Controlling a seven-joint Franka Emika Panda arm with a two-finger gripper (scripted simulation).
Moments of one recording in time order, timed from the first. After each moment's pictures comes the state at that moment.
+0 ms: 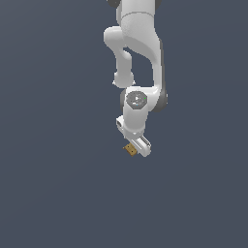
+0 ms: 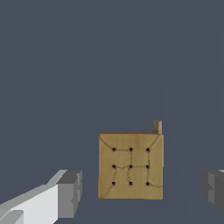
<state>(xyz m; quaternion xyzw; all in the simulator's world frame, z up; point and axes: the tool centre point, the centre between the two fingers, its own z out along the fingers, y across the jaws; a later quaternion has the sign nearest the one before) -0.005 0.040 0.061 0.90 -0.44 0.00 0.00</state>
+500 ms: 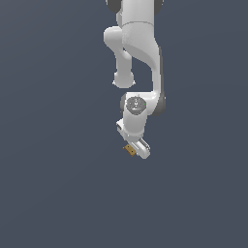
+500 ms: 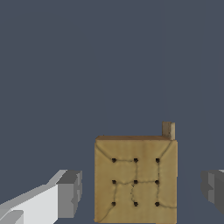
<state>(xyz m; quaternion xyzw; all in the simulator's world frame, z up) -0.005 0.040 0.037 0.90 -0.45 0.00 0.00</state>
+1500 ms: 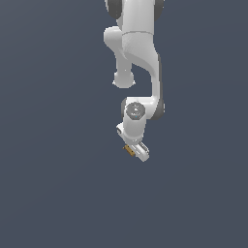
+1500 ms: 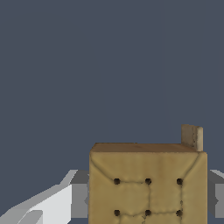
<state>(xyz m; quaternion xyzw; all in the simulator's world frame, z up) -0.004 0.040 0.012 0.89 -0.45 0.00 0.00</state>
